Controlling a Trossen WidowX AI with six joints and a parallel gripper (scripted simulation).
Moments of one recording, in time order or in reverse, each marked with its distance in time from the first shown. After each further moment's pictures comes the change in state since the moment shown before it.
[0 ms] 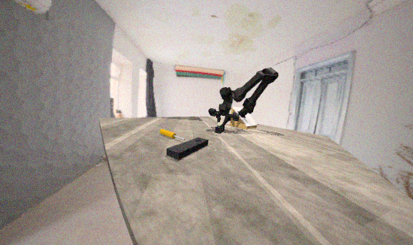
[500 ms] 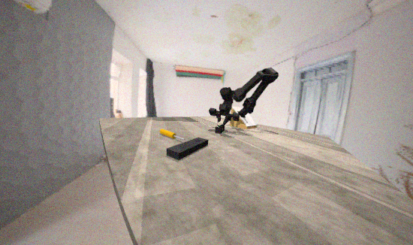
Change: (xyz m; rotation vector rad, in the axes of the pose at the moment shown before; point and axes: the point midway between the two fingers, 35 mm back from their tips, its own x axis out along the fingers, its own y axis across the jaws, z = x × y) arm -0.005 -0.001 -0.007 -0.001 -0.001 -0.009
